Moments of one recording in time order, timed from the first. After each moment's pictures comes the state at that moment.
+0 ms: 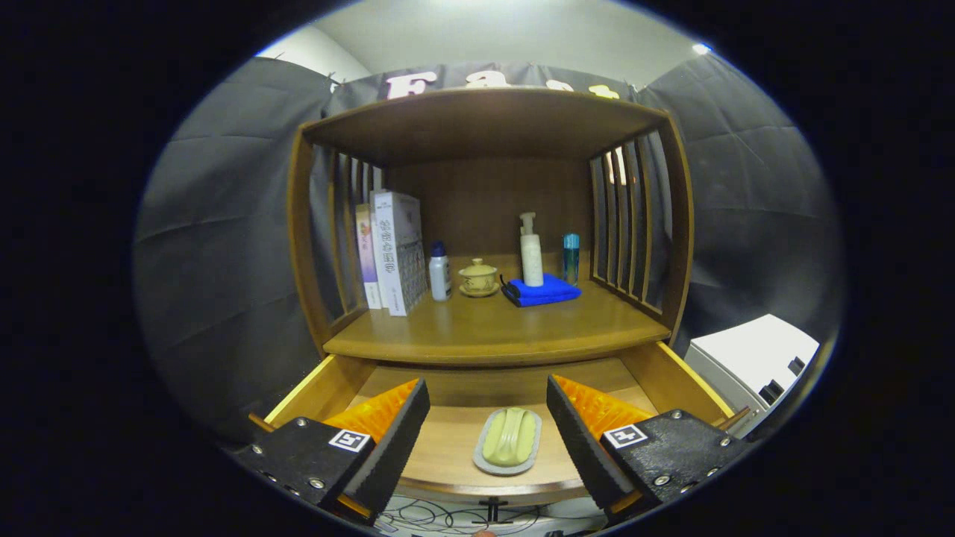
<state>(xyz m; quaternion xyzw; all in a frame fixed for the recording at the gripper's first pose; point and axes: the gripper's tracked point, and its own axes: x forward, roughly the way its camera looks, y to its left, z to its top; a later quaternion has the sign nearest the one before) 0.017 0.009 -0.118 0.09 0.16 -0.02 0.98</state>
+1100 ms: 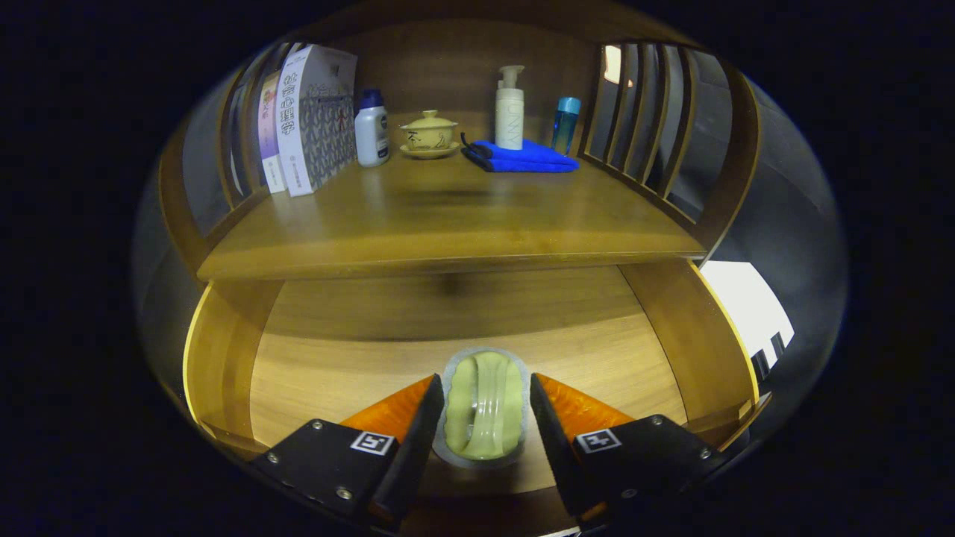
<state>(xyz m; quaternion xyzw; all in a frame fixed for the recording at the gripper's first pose) 0.067 0.006 -0.234 0.05 0.41 -0.08 0.91</state>
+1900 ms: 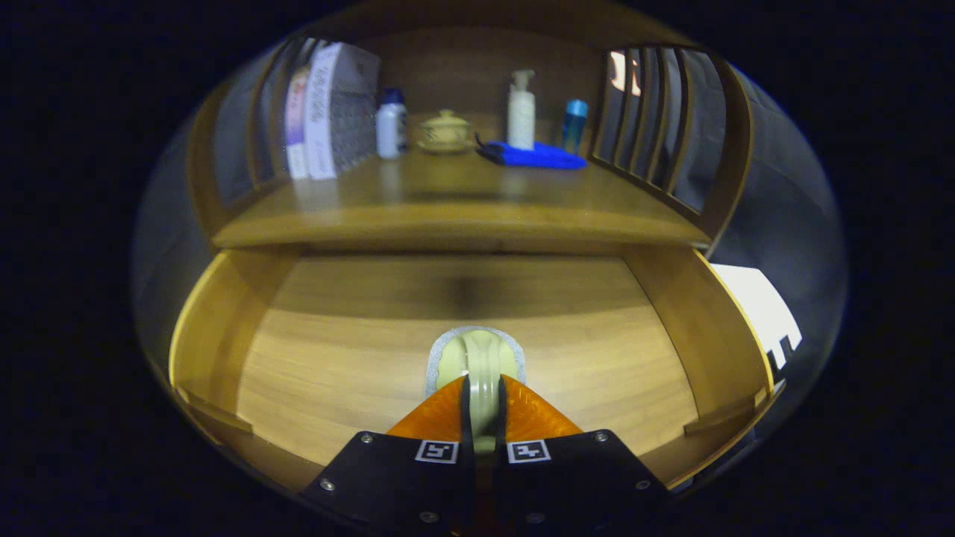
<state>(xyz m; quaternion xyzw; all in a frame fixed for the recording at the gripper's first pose) 0.052 0.017 -0.223 0.05 0.34 -0.04 0.94</state>
